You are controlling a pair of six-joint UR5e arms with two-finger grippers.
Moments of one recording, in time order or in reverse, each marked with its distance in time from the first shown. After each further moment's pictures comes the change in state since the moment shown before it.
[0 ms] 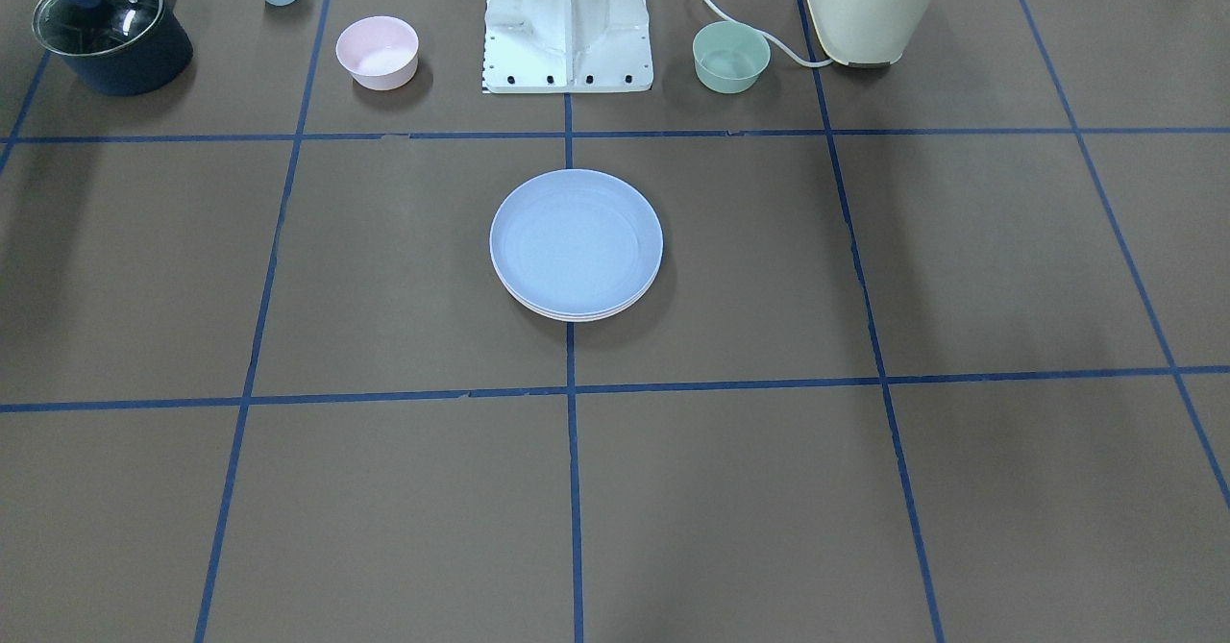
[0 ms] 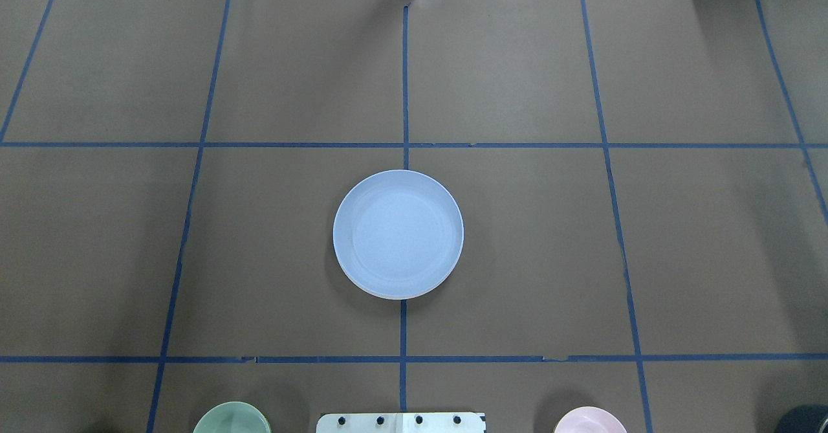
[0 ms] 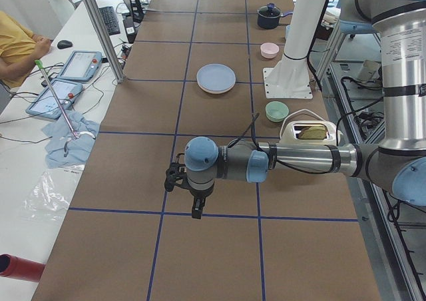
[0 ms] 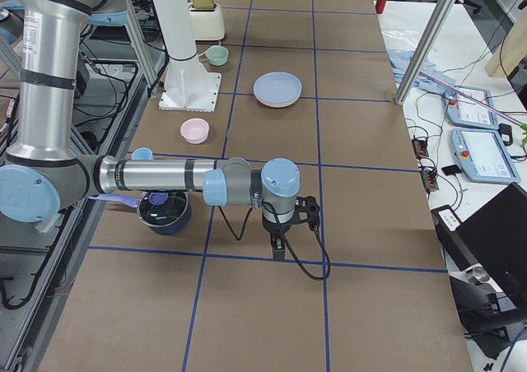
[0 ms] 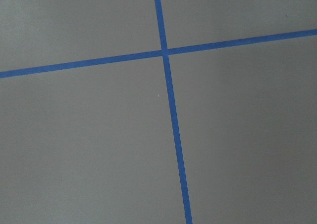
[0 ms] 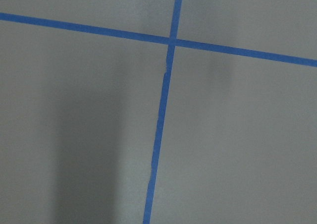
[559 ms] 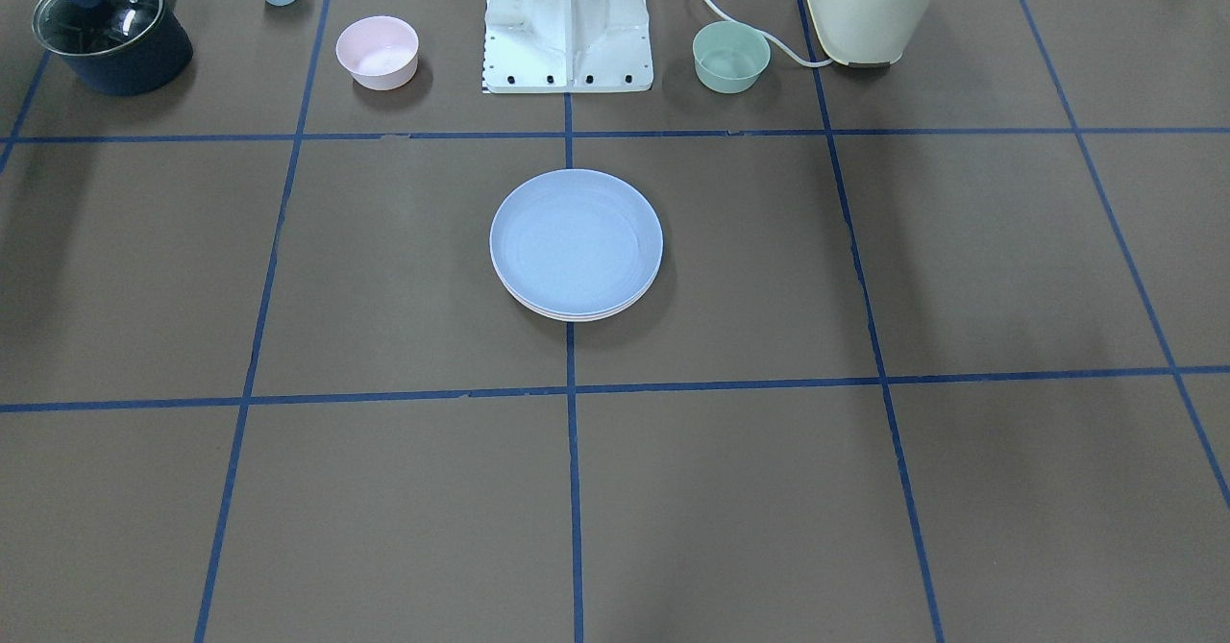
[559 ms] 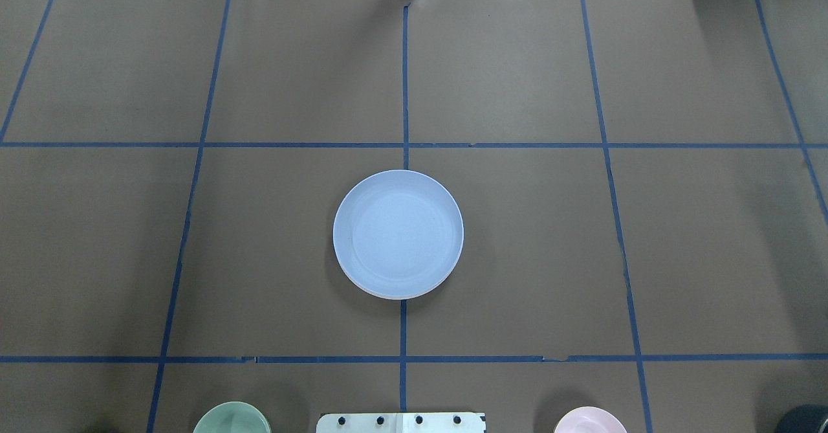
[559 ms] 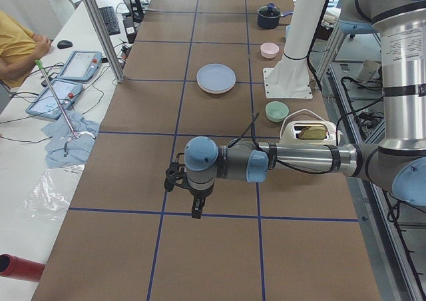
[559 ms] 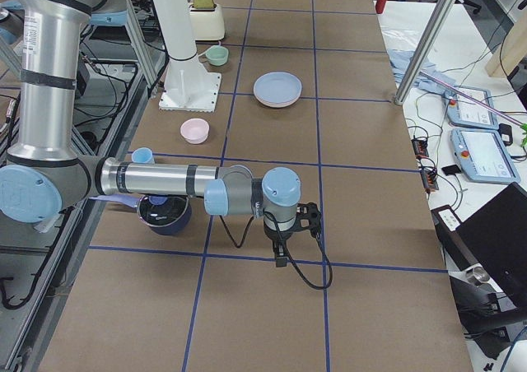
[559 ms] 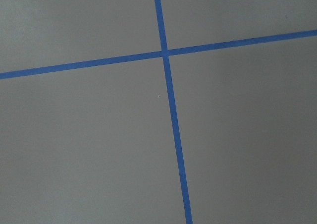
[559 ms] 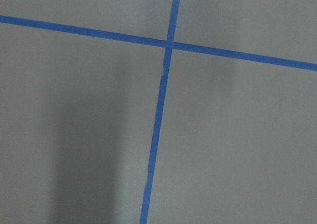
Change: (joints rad) left arm 0.000 -0.001 0.000 0.000 0.000 -0.001; right arm 0.002 0.003 -0.010 0.014 -0.002 -0.001
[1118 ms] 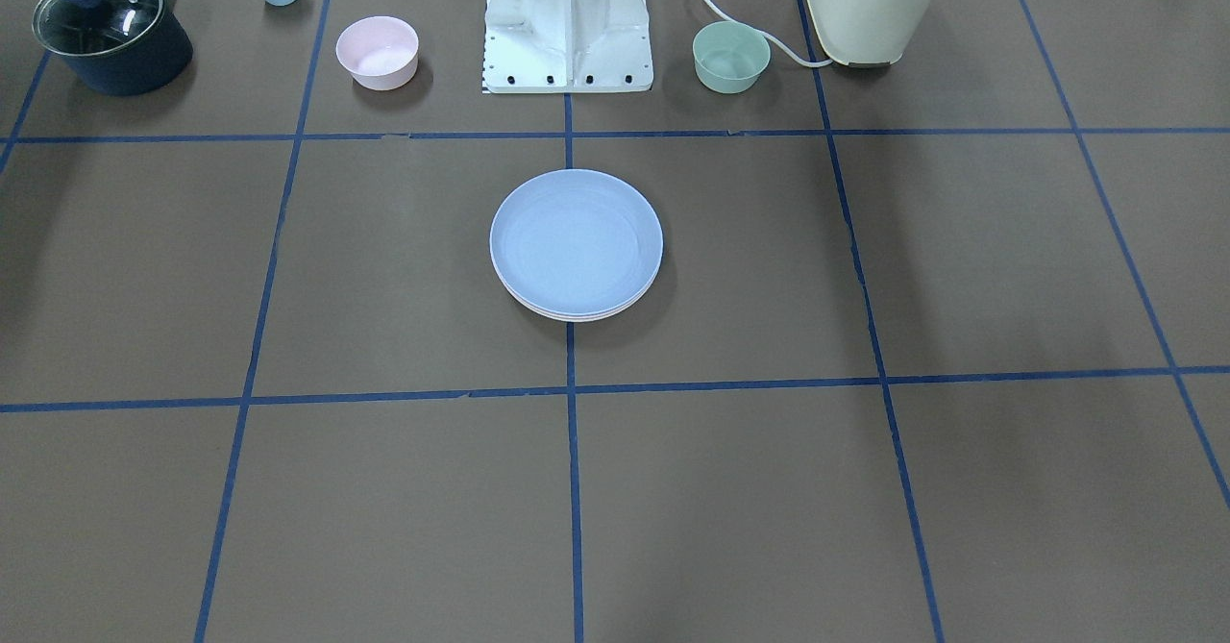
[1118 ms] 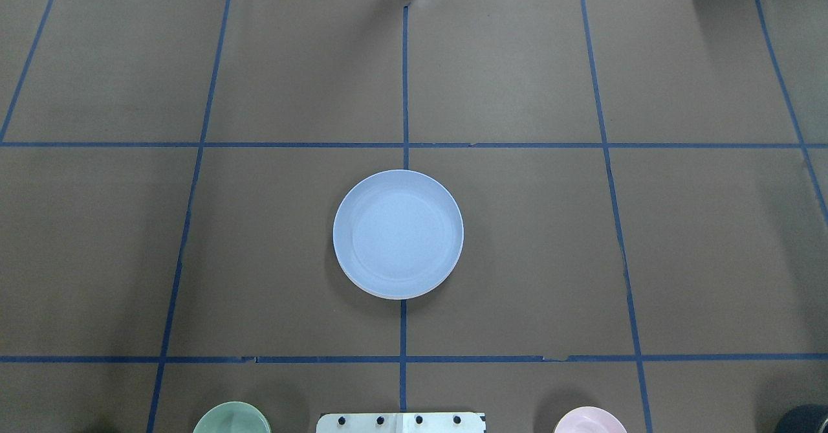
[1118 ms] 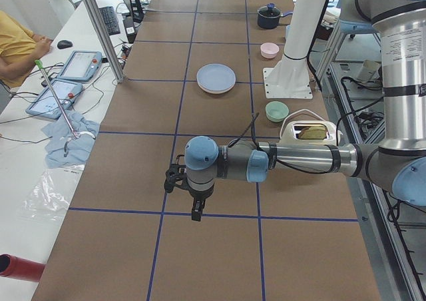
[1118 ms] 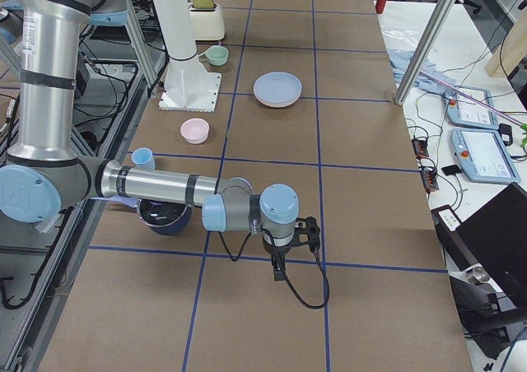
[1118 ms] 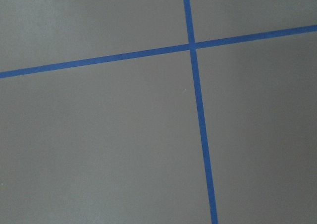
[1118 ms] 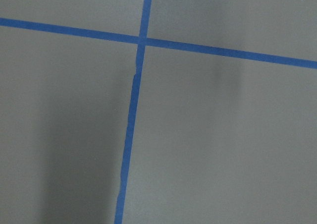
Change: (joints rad) left arm 0.000 0.000 -0.002 0.001 0.021 -0.001; right arm 0.019 0.009 -0.123 0.124 0.004 0.003
